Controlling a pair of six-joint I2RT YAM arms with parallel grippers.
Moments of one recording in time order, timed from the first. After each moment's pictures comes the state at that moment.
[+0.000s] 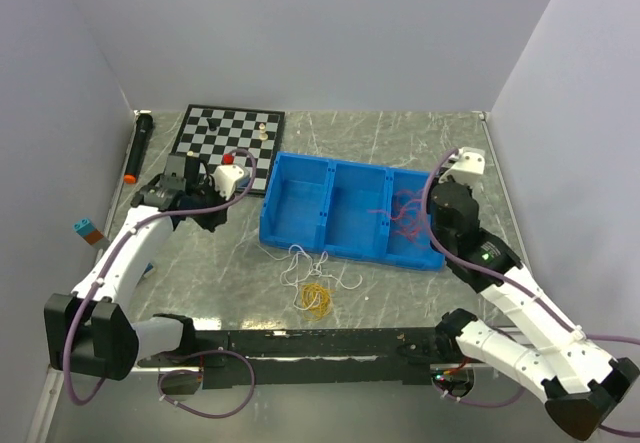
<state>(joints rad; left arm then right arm) -0.17 1.21 0.97 -0.74 0.32 0.50 0.60 0.79 0.86 -0.37 0.80 0.23</state>
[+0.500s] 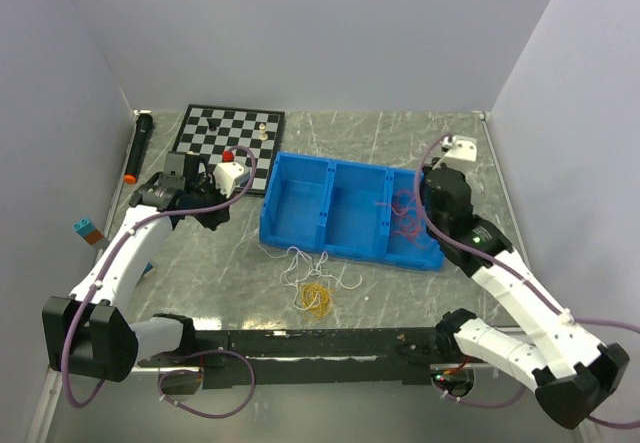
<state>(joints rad) -0.17 1.20 1.00 -0.75 0.36 0.47 0.53 0.88 0.92 -0.36 0.70 0.26</state>
